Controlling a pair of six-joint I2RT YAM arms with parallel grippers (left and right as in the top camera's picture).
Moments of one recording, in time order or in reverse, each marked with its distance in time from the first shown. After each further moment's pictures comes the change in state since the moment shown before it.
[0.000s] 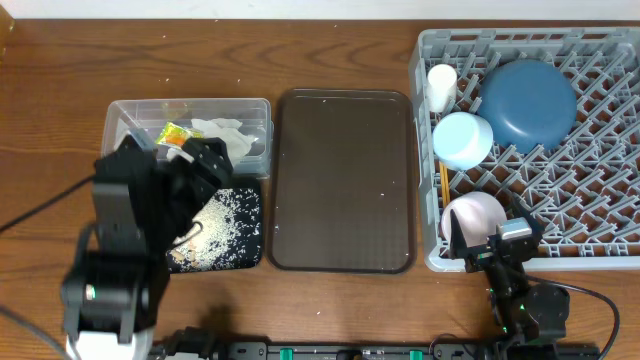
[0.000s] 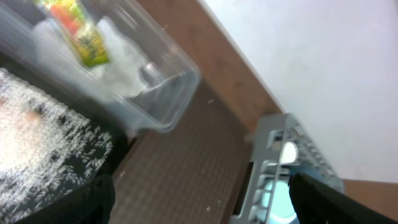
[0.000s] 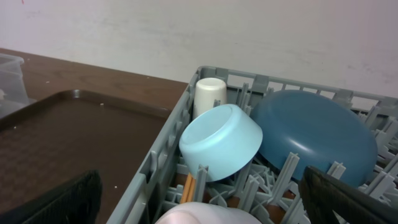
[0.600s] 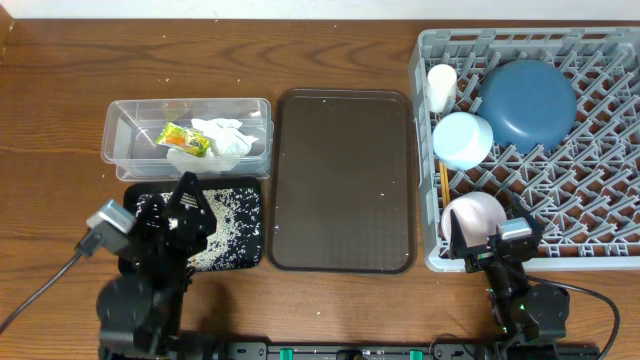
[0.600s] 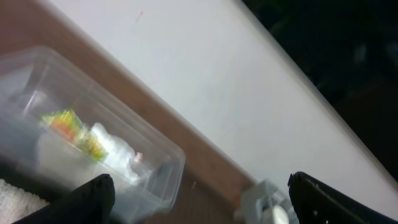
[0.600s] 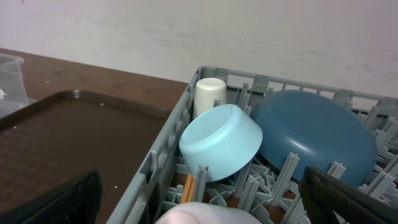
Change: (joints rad) left arm -0.003 -0.588 -0.530 0.487 -0.198 0.154; right arm 0.000 0.000 0.000 0.000 0.000 0.000
